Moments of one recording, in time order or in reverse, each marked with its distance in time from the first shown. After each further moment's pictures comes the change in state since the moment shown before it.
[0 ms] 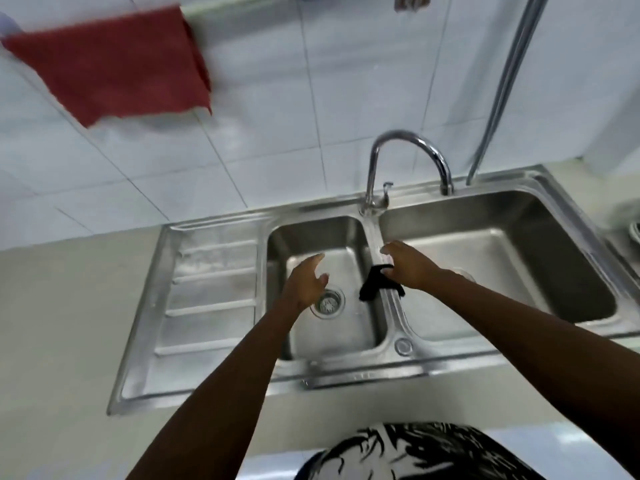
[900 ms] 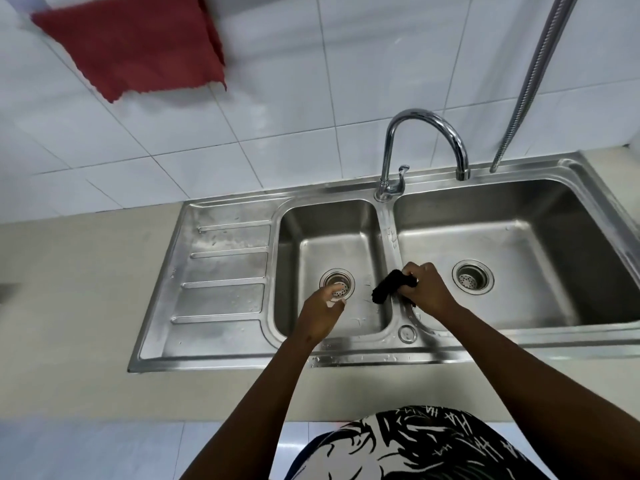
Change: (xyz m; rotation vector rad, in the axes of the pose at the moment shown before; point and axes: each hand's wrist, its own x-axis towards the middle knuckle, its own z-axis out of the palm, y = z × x) left_hand -0.115 0.007 0.100 -0.264 -0.027 -0.274; right_hand -0.071 0.081 0.113 0.430 0.034 0.175
